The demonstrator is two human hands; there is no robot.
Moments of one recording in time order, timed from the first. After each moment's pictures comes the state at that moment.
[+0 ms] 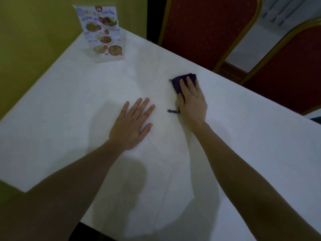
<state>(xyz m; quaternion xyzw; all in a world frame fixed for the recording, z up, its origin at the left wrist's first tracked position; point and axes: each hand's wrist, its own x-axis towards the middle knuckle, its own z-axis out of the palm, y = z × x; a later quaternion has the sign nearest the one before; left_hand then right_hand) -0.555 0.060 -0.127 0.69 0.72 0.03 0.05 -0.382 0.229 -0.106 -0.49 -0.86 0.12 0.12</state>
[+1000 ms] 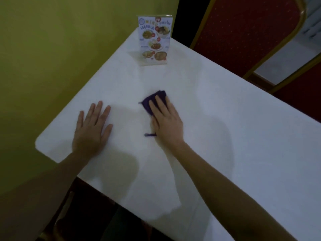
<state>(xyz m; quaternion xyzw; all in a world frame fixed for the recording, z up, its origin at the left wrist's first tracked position) -0.714 -0.098 -0.127 0.51 0.86 0.08 0.03 -0.512 0.086 -0.110 -0.32 -0.93 0.14 0.13</state>
